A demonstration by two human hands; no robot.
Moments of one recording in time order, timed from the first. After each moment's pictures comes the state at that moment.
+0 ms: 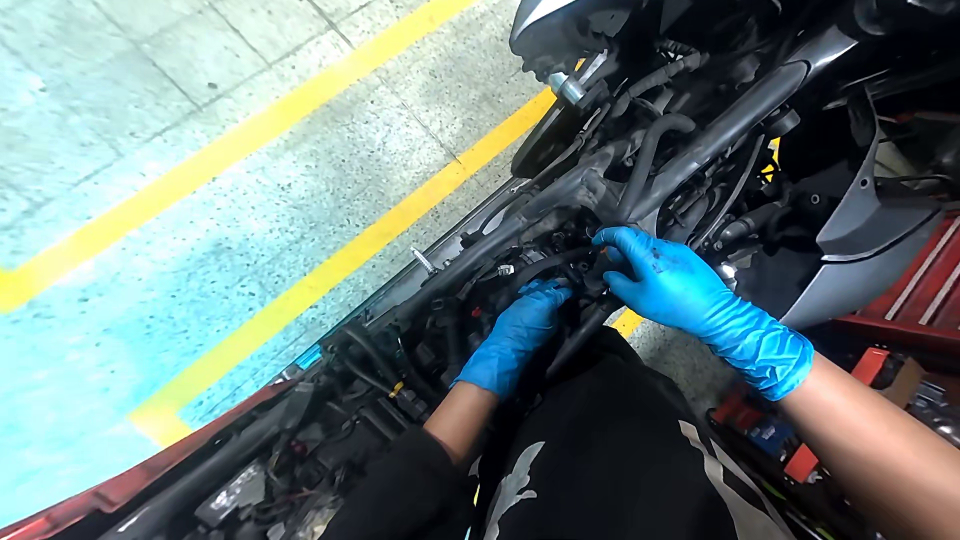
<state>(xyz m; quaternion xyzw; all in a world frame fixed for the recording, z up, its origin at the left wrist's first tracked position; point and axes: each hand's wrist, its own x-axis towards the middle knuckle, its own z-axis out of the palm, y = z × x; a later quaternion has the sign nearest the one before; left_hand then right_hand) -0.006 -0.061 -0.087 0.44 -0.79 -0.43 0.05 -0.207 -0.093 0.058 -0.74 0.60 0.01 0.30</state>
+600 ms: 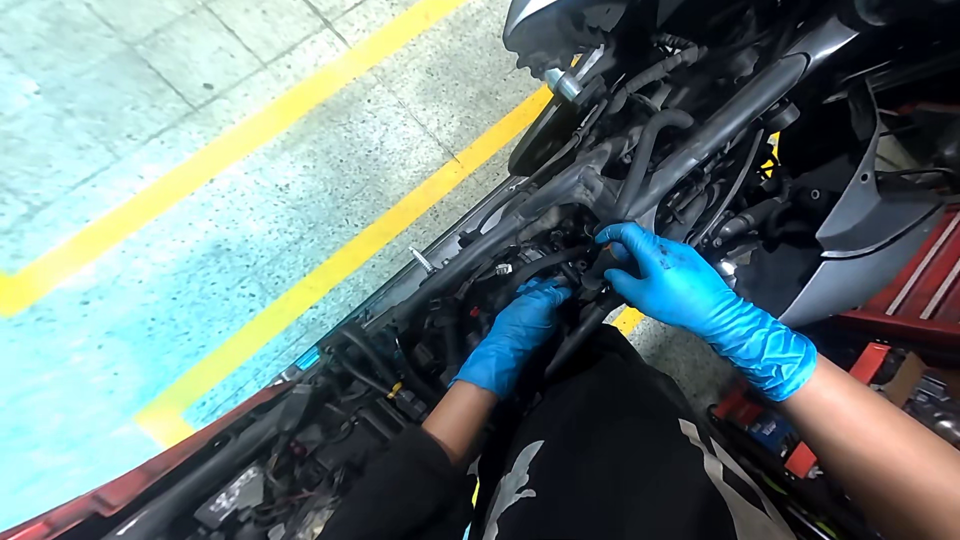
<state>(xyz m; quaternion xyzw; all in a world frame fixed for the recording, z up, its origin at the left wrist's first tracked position) -0.006 -0.062 -0.088 0.43 -0.79 -0.43 0.04 -0.212 -0.089 0.057 -0.73 0.61 -0.01 0.31</state>
